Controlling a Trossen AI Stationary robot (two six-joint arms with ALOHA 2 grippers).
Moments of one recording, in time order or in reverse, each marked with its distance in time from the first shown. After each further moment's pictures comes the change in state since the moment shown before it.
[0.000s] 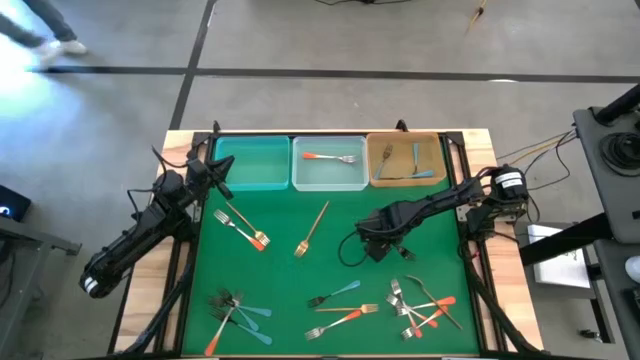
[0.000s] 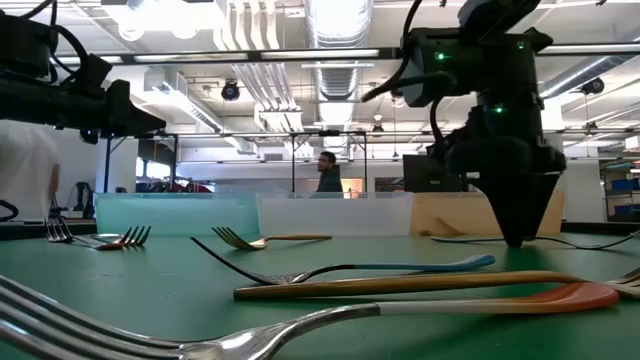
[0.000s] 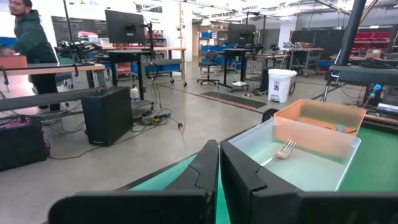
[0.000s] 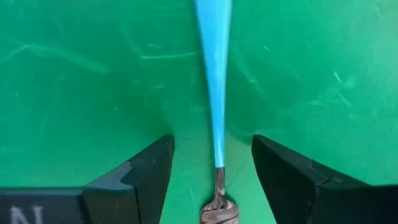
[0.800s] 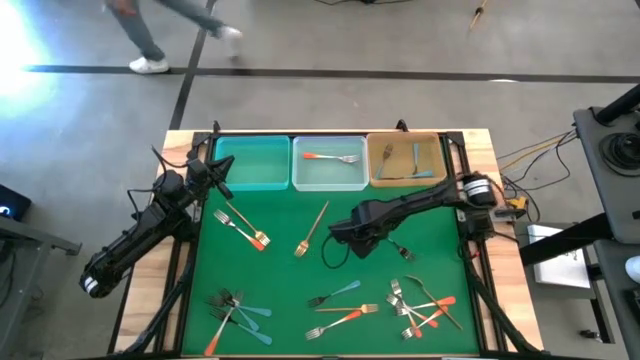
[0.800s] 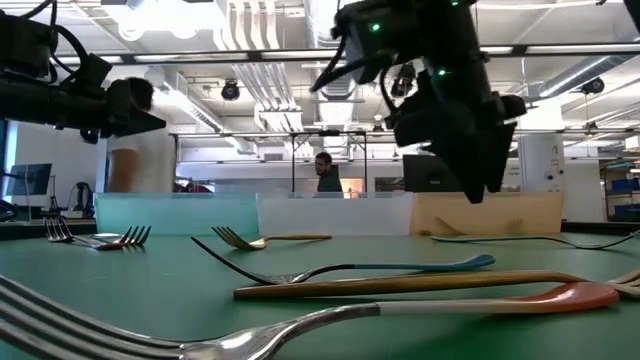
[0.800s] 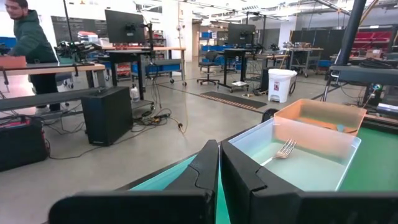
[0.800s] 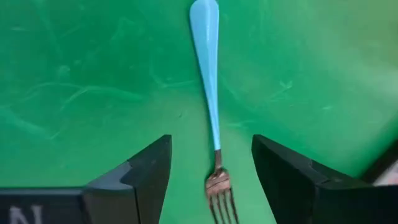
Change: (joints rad) left arm 0.000 0.000 0.000 0.000 0.000 0.000; right arm 0.000 0.200 0.456 -0.467 0.066 0.092
